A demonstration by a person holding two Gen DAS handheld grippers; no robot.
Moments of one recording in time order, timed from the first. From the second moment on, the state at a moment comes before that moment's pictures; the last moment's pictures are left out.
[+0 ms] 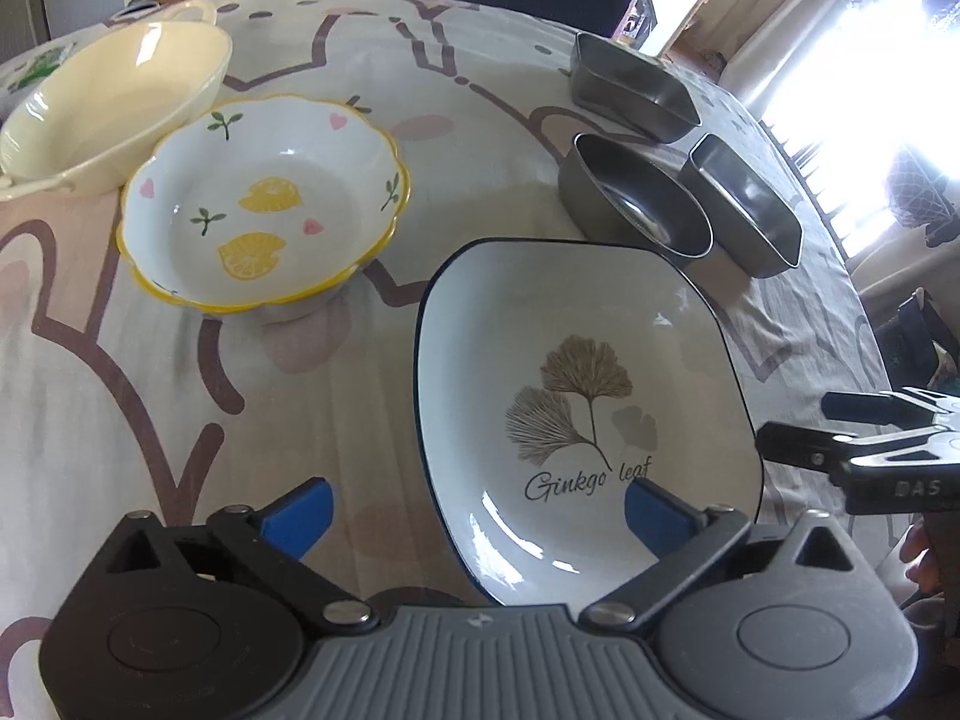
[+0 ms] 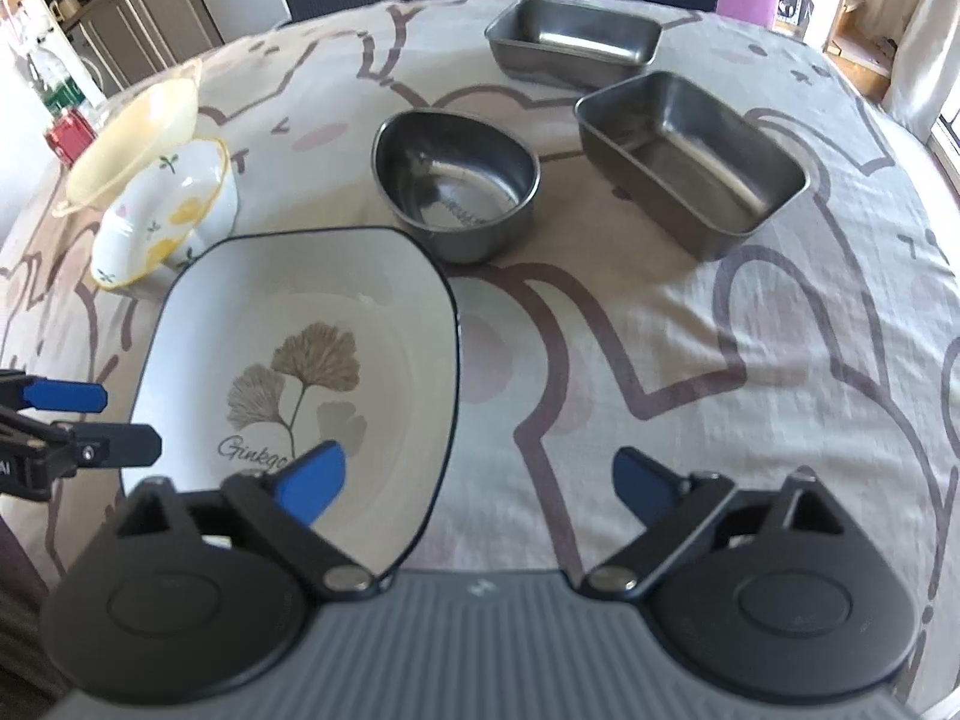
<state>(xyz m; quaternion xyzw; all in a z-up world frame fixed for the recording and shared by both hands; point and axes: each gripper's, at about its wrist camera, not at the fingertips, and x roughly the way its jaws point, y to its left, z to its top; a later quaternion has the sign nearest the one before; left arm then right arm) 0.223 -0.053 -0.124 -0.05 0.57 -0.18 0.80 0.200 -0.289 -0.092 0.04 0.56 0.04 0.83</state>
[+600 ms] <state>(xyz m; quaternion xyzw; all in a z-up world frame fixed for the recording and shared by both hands) 0.184 -0.040 -0.046 -0.03 0.47 -0.18 0.86 0.153 -0.289 -0.026 0.05 0.44 0.03 0.89</state>
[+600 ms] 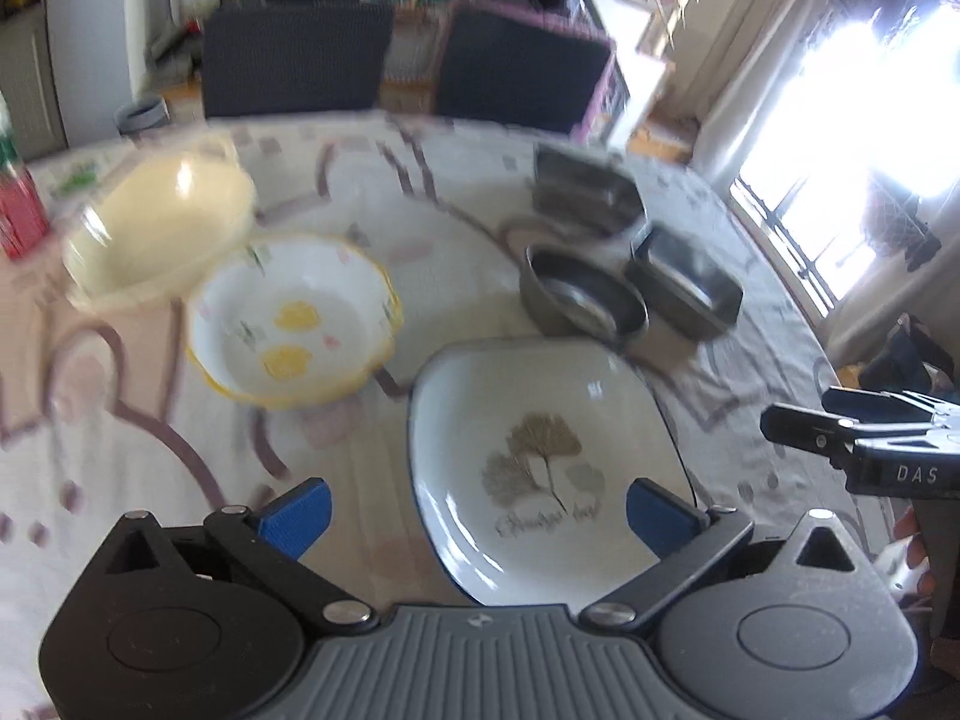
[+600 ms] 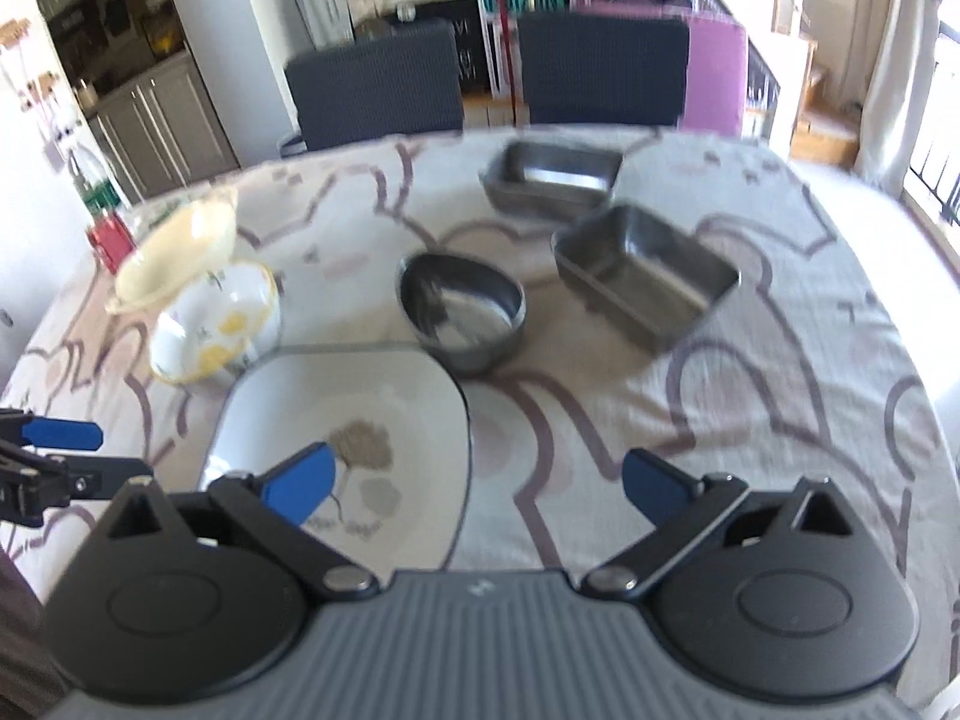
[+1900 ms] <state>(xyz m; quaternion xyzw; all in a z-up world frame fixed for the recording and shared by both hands) 0.311 0.164 -0.074 -0.35 0.40 0.06 0.84 0.405 -0.103 -0.044 0.13 0.39 0.16 0.89</state>
